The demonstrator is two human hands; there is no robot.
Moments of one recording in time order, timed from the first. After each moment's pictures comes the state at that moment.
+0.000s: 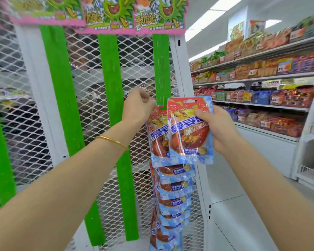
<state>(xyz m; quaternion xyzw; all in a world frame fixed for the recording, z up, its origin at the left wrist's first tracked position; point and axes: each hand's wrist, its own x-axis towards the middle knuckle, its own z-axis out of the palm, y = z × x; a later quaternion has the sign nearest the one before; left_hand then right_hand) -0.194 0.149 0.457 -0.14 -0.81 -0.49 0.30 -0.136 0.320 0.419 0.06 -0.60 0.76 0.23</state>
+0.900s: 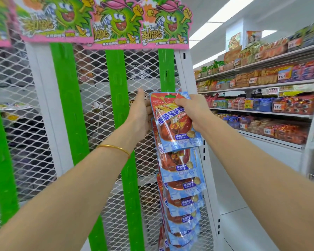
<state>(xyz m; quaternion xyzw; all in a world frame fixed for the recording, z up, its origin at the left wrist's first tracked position) -0.199 0.148 0.477 -0.16 -0.63 -0.76 0.05 -0.196 0.279 0.480 0.02 -0.67 0.70 0.25</state>
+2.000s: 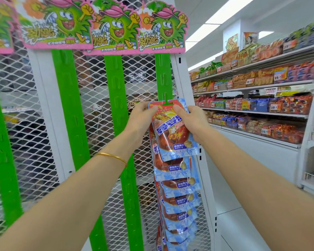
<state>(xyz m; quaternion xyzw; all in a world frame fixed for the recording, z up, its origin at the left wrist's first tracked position) -0.185 0.144 0.466 -0.21 -0.70 -0.67 0.13 -0.191 0.287 0.454 0.01 -0.73 0.62 0.28</state>
